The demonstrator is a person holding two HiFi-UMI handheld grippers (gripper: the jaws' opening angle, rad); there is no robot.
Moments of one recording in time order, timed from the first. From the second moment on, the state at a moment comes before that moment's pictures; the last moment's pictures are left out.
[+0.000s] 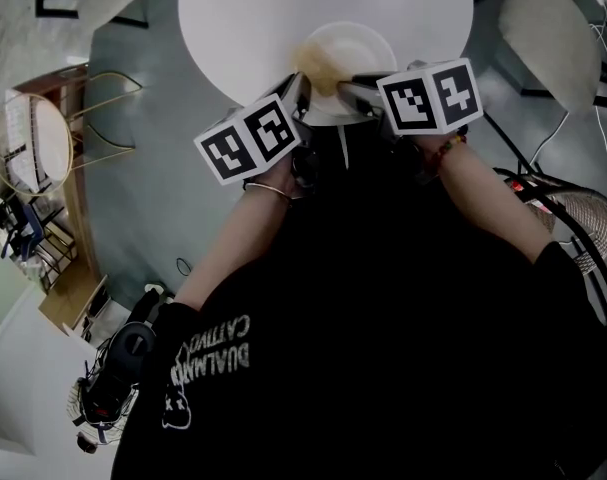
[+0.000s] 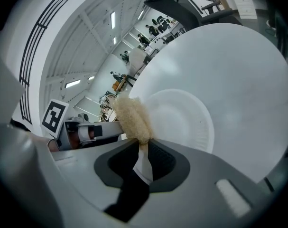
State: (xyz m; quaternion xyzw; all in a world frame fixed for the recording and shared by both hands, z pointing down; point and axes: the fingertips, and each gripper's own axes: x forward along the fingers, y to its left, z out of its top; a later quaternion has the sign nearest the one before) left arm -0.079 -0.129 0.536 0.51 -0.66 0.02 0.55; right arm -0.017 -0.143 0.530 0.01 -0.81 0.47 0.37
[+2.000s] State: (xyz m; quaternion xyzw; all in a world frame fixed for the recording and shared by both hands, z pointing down) left arm -0.095 -0.120 0.549 0.55 -0.62 0.05 0.56; right arm 0.036 -0.178 0.528 0.17 -0.79 0.47 0.35
